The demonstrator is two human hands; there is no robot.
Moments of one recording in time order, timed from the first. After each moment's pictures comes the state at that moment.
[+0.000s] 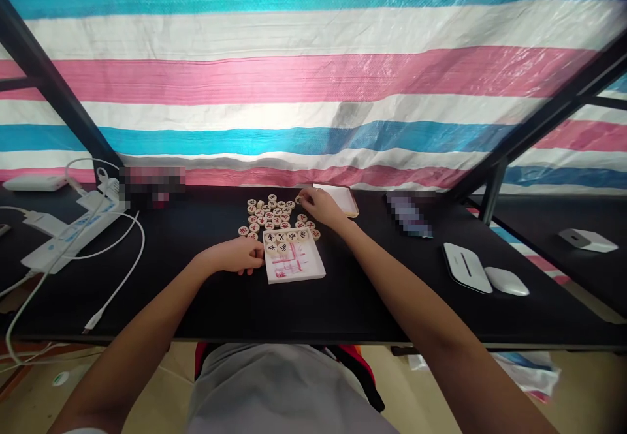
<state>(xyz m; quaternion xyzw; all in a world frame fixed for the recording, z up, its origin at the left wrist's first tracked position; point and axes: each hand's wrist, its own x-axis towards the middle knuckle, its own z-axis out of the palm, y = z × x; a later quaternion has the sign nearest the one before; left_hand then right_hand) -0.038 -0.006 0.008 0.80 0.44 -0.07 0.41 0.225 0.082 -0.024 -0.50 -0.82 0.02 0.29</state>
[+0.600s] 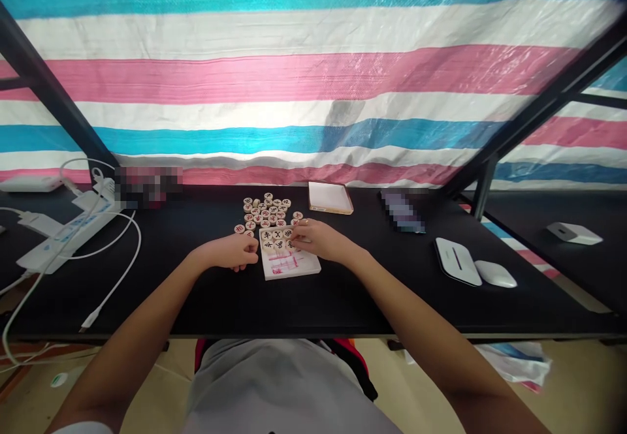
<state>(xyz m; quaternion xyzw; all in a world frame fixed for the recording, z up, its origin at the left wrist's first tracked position) -0.036 -0.010 0.021 0.79 0.47 -0.06 0.39 0.214 -0.008 -0.012 -0.39 -0.89 0.13 0.19</state>
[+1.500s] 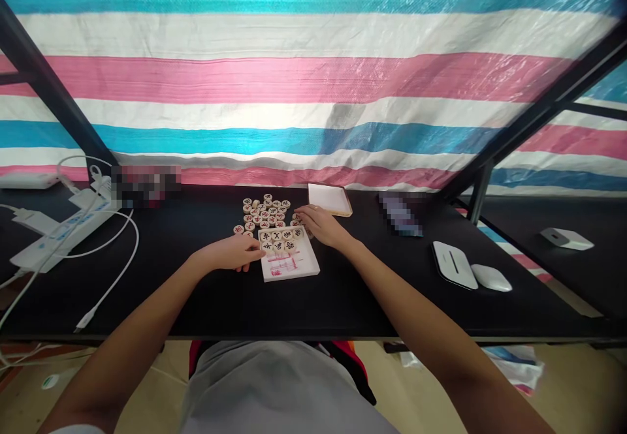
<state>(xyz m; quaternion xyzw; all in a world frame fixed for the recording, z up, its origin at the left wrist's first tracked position) -0.032 -0.009 0.012 0.81 0.44 -0.05 0.38 0.231 0.032 -0.031 -0.45 -0.84 0.10 0.29</state>
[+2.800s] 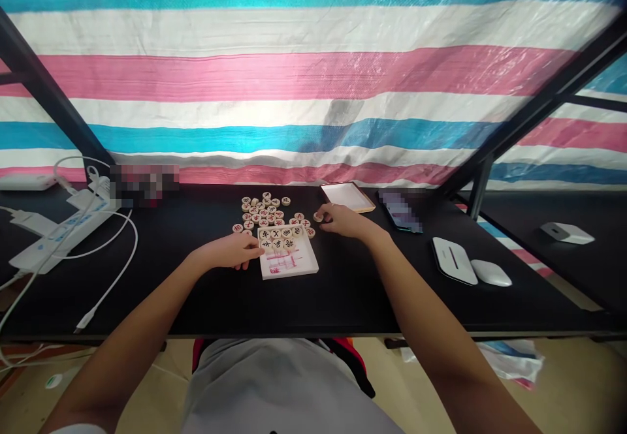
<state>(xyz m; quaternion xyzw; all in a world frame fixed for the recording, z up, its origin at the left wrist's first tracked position) -0.032 -0.009 0.014 0.80 0.45 -0.05 0.38 0.283 0.038 -0.021 -0.57 -0.80 0.15 0.09</state>
